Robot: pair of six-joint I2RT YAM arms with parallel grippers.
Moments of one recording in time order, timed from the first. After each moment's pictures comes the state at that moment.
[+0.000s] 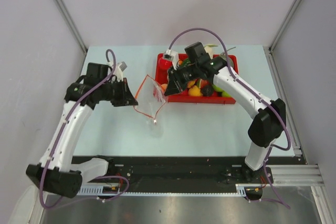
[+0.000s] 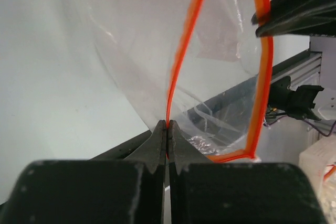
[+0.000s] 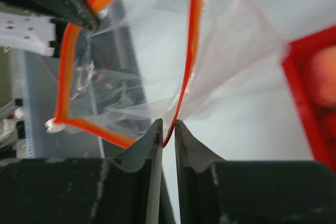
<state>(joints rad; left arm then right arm) -0.22 1.10 1.32 -1.08 0.45 -0.29 0.64 1.76 1.72 -0.72 -0.84 -0.03</state>
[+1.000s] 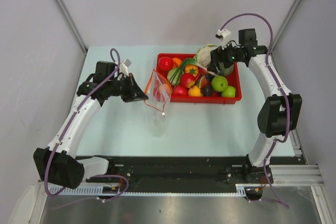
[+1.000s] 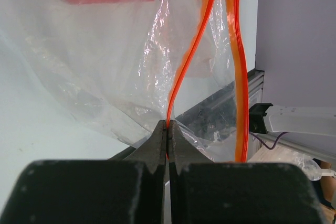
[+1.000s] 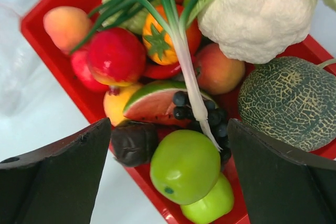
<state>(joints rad) -0.22 1.22 1.17 -0.76 0.61 -0.53 0.11 1.81 1.73 -0.70 -0.63 -0.38</state>
